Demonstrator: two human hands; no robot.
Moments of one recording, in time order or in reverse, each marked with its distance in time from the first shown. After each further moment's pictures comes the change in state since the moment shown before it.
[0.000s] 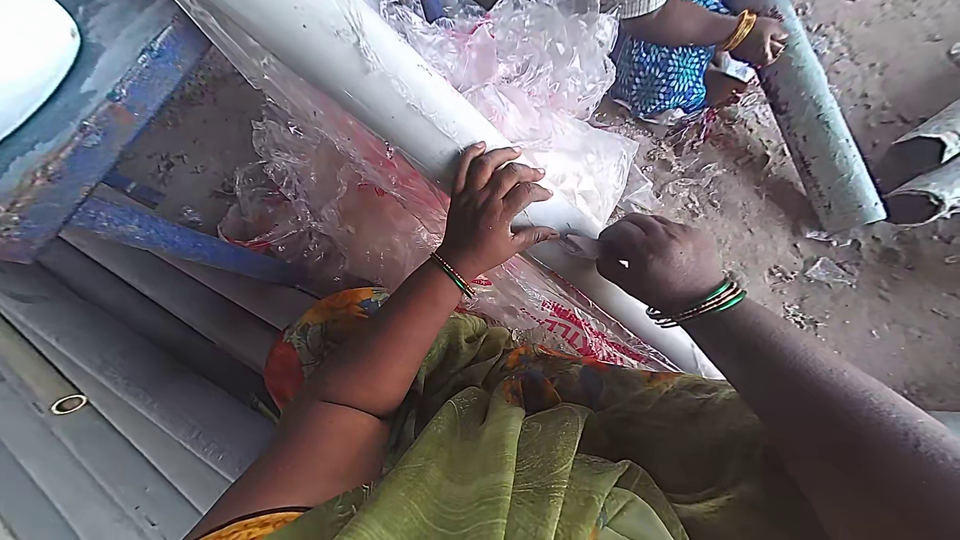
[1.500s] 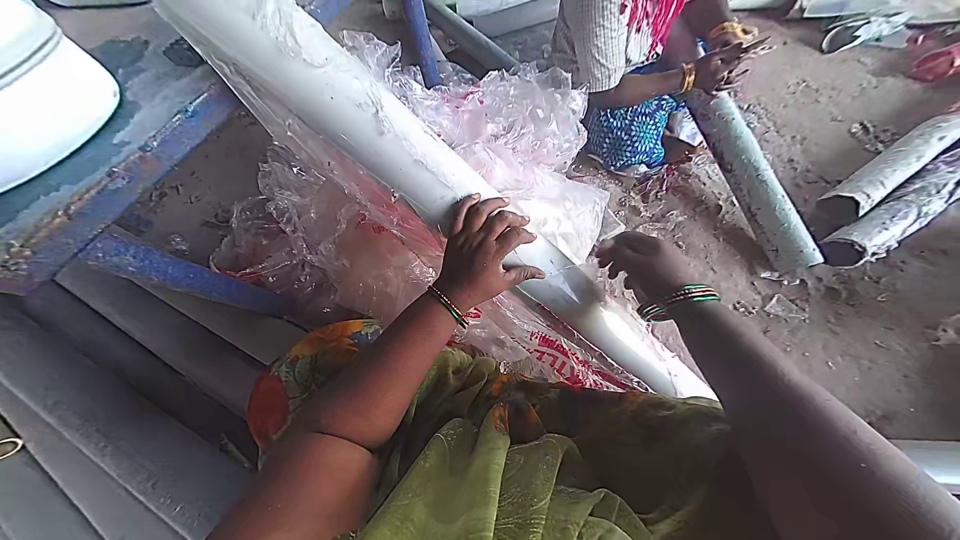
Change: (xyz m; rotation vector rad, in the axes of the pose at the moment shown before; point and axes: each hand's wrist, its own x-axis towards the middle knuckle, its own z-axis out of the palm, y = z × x) left_hand 0.003 0.000 0.005 0.038 -0.019 -0.004; right_hand 0.031 0.029 -0.024 0.643 -0.247 0.896
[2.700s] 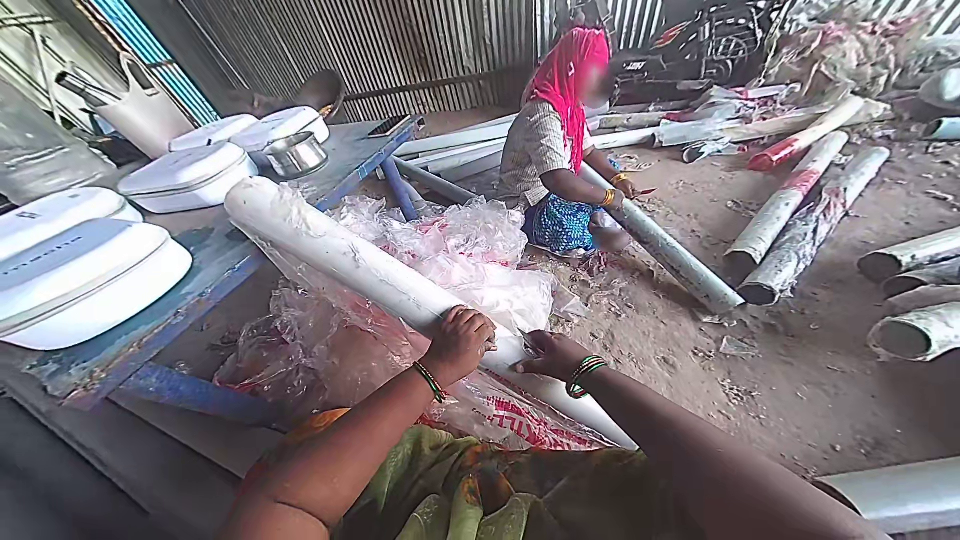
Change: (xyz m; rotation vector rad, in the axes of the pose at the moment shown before) left_hand 0.029 0.052 -0.020 -0.045 -0.473 0.014; right_hand -0.017 0.021 0.010 -0.395 -0.299 -0.109
